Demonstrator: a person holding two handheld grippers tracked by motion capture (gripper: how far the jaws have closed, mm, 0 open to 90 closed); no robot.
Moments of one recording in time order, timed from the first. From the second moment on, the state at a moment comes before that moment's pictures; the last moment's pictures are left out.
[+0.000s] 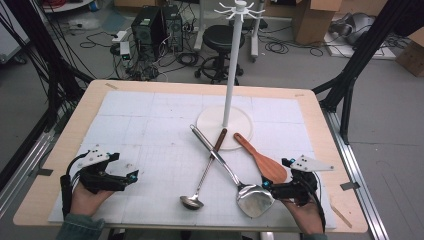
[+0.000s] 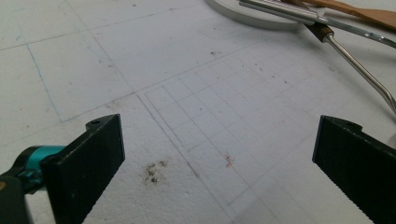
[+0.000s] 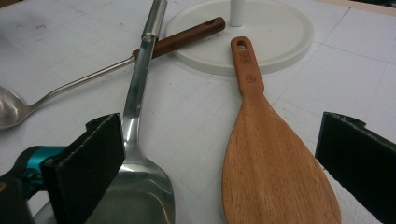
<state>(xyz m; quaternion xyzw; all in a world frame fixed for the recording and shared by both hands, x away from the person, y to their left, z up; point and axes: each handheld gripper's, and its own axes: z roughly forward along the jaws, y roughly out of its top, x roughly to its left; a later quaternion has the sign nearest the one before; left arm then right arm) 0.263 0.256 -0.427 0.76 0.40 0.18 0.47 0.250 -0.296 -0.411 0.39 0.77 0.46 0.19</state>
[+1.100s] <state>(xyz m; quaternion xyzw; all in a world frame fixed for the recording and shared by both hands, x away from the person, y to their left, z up) 0.261 0.261 -0.426 0.76 0.40 0.18 0.48 0.279 -0.261 -0.386 0.36 0.80 0.46 0.16</state>
